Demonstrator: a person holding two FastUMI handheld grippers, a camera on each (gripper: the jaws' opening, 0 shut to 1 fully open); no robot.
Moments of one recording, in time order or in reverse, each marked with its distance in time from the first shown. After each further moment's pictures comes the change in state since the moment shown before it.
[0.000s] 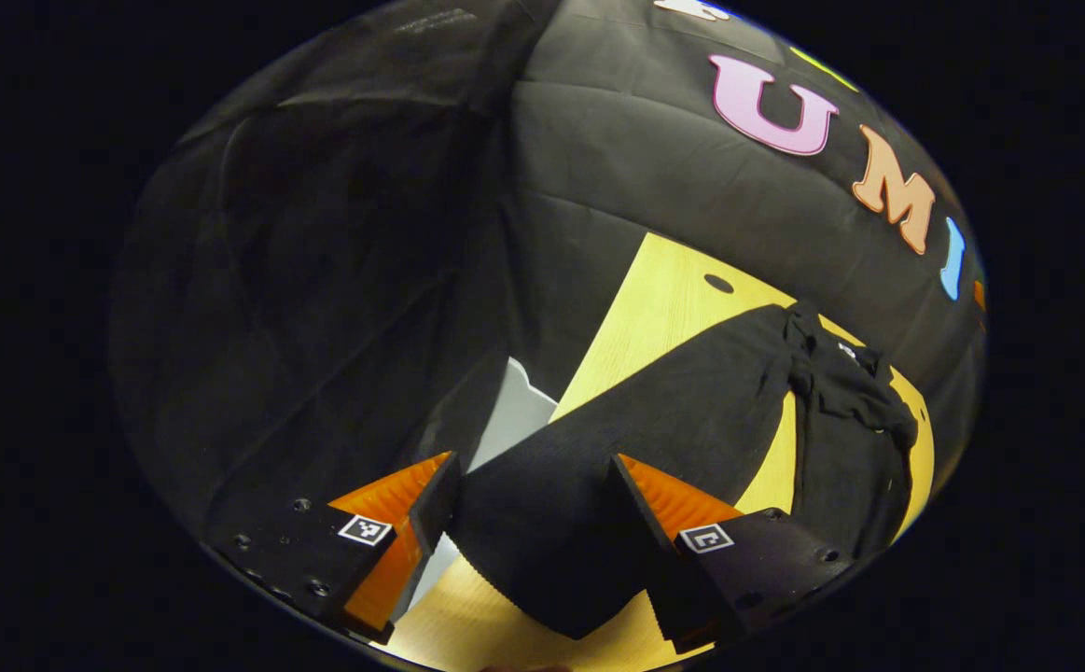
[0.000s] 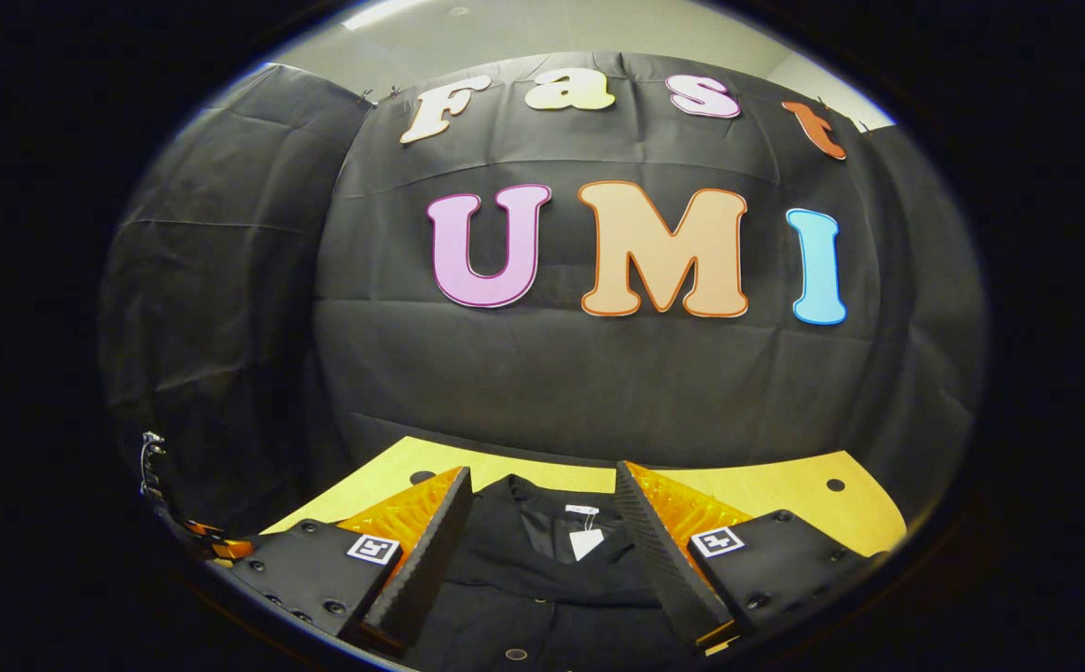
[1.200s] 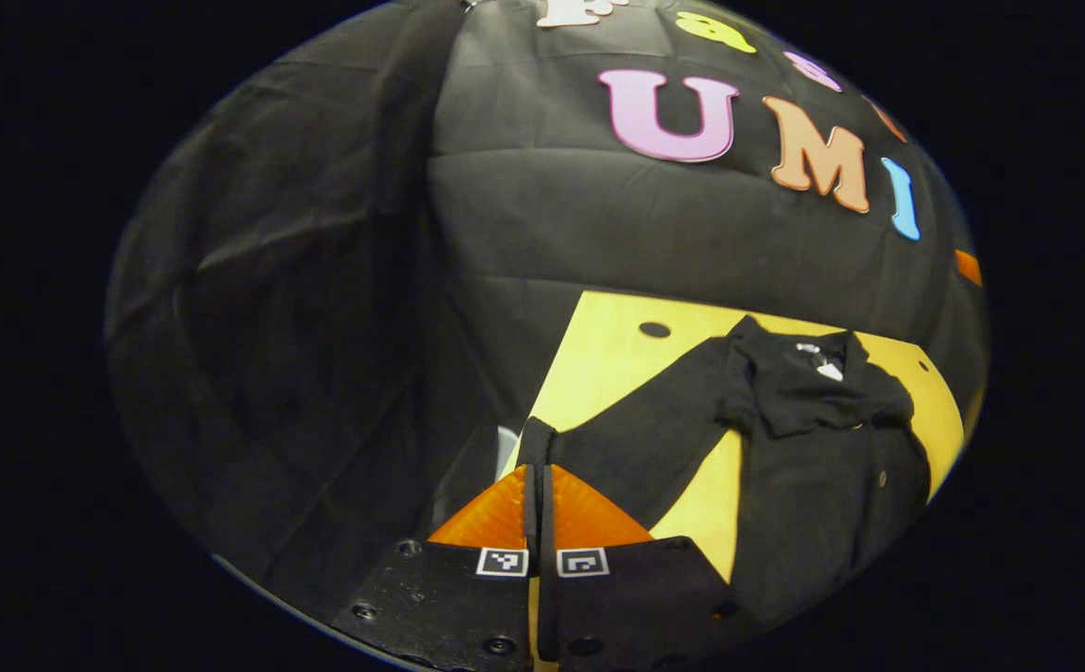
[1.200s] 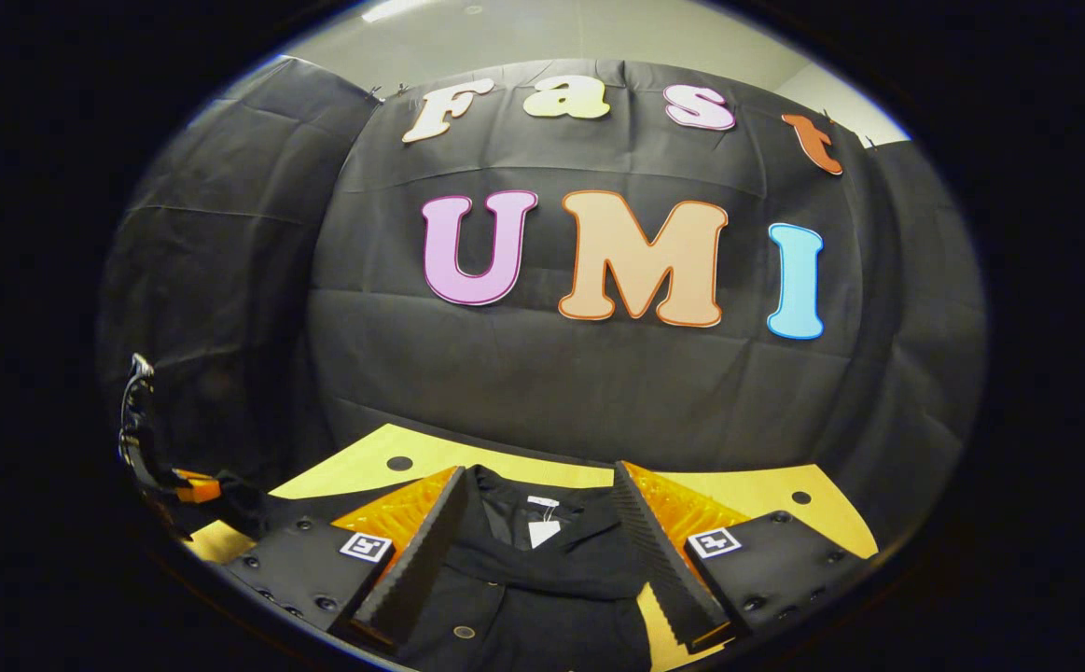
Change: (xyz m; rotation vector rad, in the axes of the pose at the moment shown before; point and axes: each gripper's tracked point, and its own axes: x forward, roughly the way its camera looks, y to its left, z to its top) left arm -0.050 -0.096 0.117 0.267 -0.255 -0.041; right arm -0.033 -0.056 -0.004 -0.047 -0.020 -0.031
